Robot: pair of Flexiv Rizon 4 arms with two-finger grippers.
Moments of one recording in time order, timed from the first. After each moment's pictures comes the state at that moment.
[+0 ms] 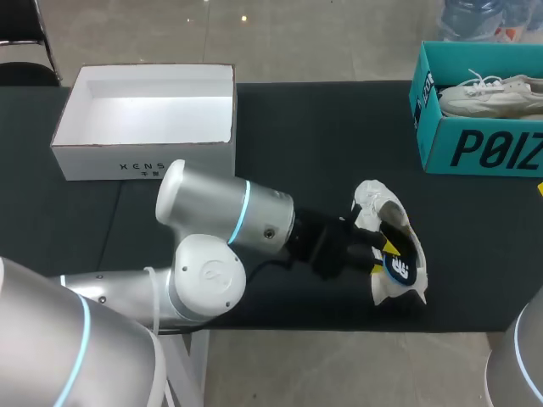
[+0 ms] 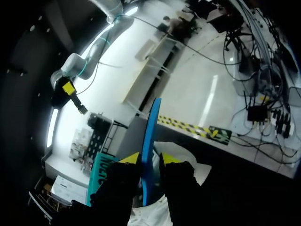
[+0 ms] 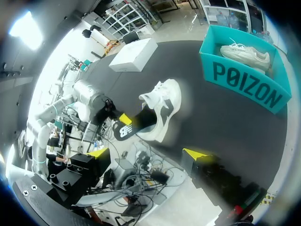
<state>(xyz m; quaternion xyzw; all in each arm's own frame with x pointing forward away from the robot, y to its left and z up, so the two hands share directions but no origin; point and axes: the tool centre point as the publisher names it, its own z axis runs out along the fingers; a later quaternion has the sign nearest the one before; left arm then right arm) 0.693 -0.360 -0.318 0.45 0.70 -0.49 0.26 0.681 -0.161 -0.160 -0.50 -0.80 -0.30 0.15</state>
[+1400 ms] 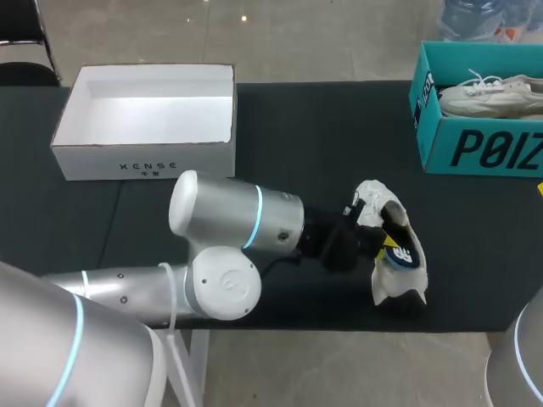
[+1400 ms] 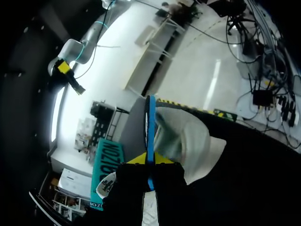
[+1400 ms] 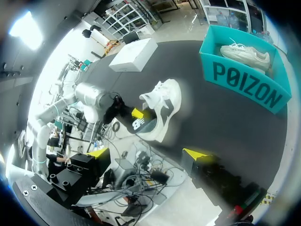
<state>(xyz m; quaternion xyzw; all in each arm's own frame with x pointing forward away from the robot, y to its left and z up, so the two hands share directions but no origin) 0.735 -0.373 -0.339 0.44 0.72 -0.44 0.32 0.681 -0.161 -0.160 -0.50 -0.80 -0.30 0.15</state>
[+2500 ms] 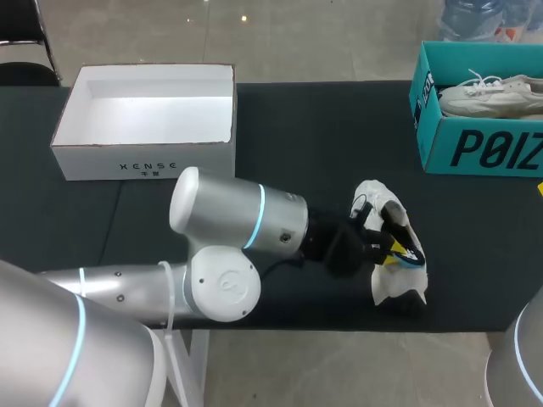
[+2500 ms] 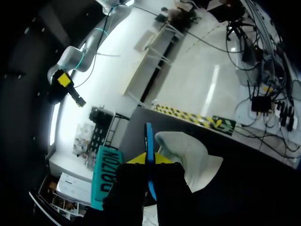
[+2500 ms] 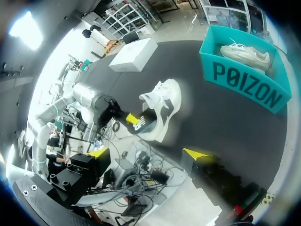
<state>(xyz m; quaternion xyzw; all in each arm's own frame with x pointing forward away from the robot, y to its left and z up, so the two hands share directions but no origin) 0.711 -0.377 -0.325 0.45 0.71 -0.45 0.30 0.681 -0.161 -0.160 -0.50 -0.80 -0.30 0.15</state>
